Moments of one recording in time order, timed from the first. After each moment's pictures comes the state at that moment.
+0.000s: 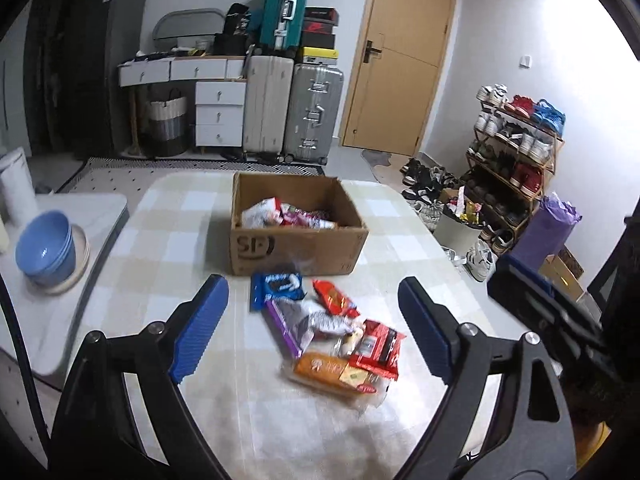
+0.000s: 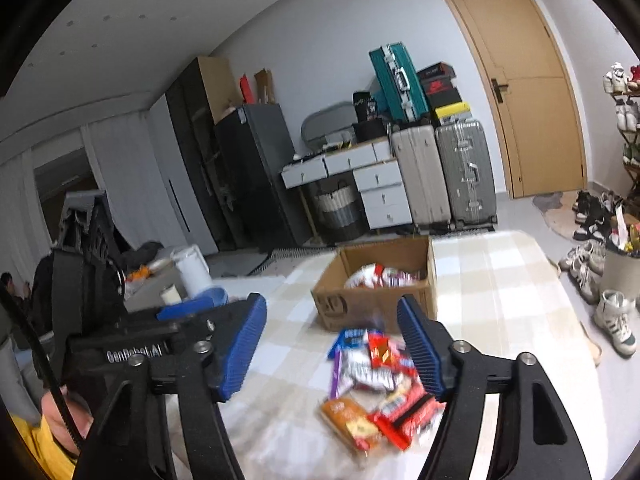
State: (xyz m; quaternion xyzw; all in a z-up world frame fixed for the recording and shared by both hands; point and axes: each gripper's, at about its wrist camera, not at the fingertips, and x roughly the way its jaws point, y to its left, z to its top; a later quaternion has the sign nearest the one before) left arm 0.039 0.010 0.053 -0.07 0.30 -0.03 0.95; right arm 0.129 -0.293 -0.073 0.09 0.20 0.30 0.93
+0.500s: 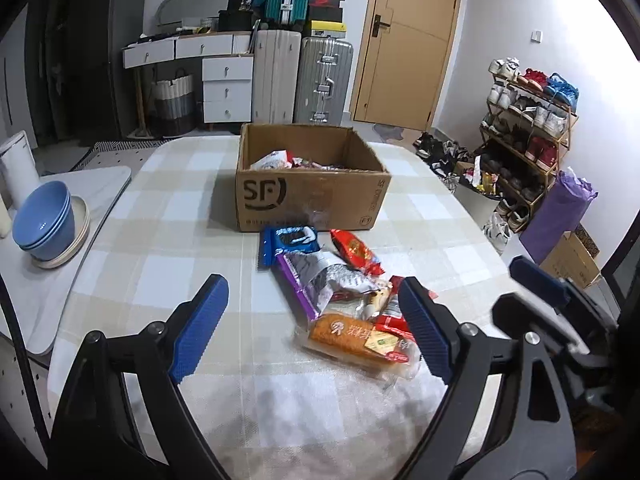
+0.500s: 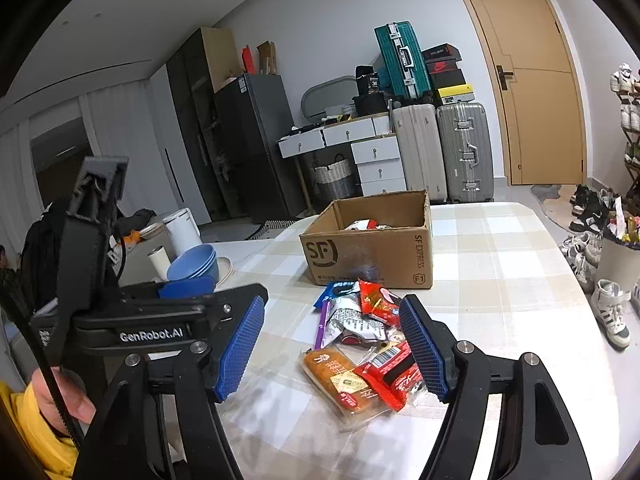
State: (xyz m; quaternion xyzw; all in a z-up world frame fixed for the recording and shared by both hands) left arm 0.065 0.004 -0.028 -0.06 0.34 -0.01 0.94; right arm 0.128 -0.286 -0.128 0.06 0.23 0.29 0.93
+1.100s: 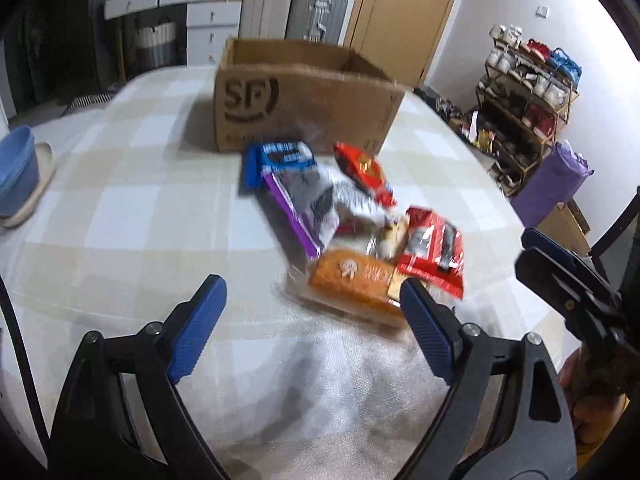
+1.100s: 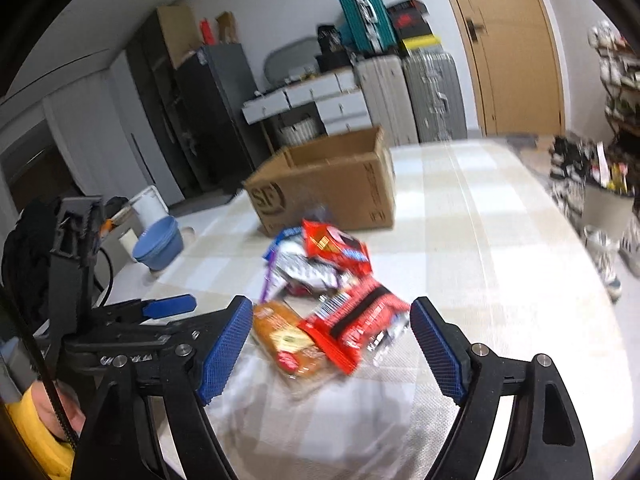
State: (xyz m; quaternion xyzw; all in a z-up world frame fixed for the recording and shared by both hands) left arm 0.107 0.007 -0.128 -0.08 0.43 -0.05 0.90; right arm 0.171 -0.302 -0.186 0.08 0.32 0.24 0.91
